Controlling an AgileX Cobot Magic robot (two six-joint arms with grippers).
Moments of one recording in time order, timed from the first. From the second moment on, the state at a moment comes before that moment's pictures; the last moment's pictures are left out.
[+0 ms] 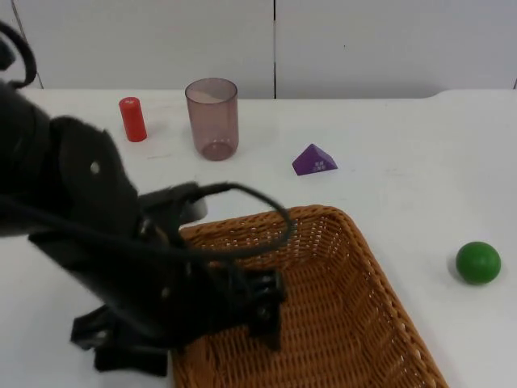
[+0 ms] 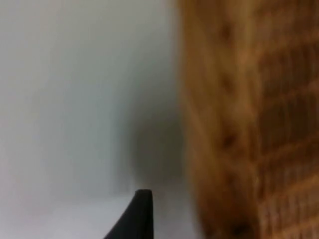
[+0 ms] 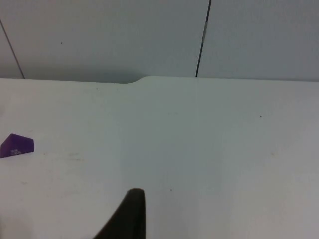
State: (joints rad) right arm 0.06 0.78 -0.92 -0.21 0.74 0.14; left arm -0.66 1.81 -0.71 -0.61 0.27 -0.17
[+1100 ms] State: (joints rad) right arm 0.06 0.78 -0.92 -0.21 0.72 0.14; left arm -0.65 1.86 -0.74 -0.65 0.29 -0.18
